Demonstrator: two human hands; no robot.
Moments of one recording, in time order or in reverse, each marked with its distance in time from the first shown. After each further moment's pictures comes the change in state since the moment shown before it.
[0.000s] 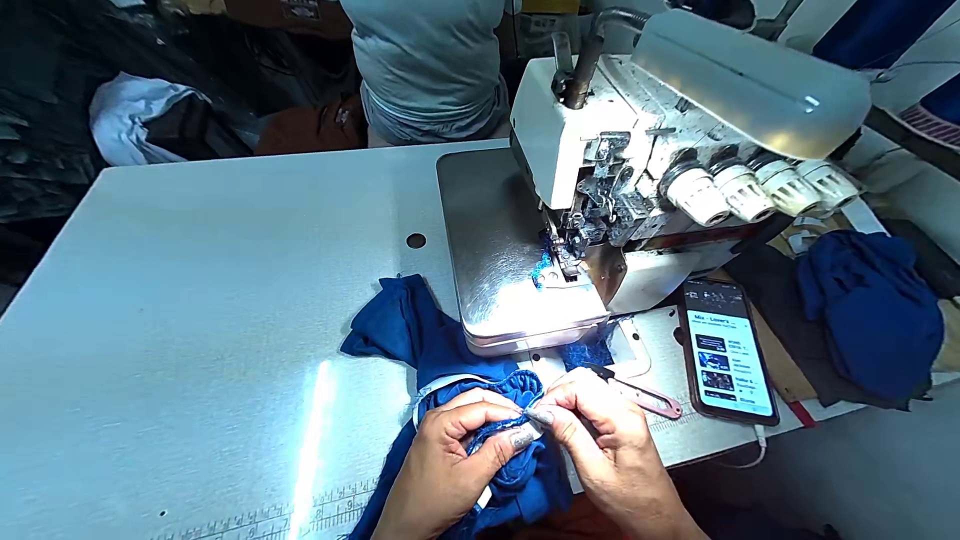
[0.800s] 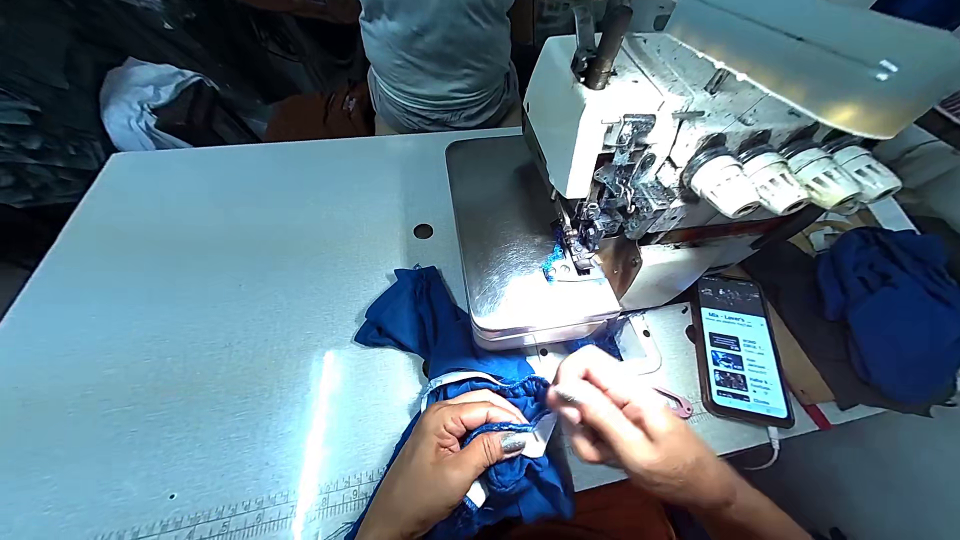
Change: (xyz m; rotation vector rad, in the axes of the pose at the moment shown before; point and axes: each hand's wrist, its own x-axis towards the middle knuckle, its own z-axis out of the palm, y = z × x) left_hand -0.002 0.000 -0.014 -0.072 -0.130 -0.036; right_hand 0.026 -0.014 -0.029 0.371 -0.436 0.240
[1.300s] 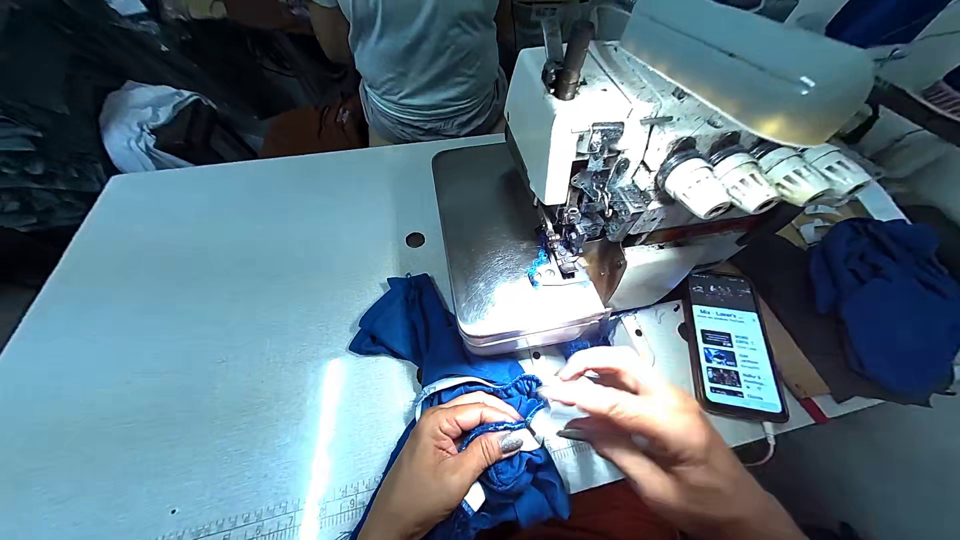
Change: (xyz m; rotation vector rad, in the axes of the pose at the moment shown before) left_hand 0.002 0.002 0.003 -0.016 0.028 -0.028; right_hand -0.016 -0.001 -0.014 -0.536 0.169 -0.363
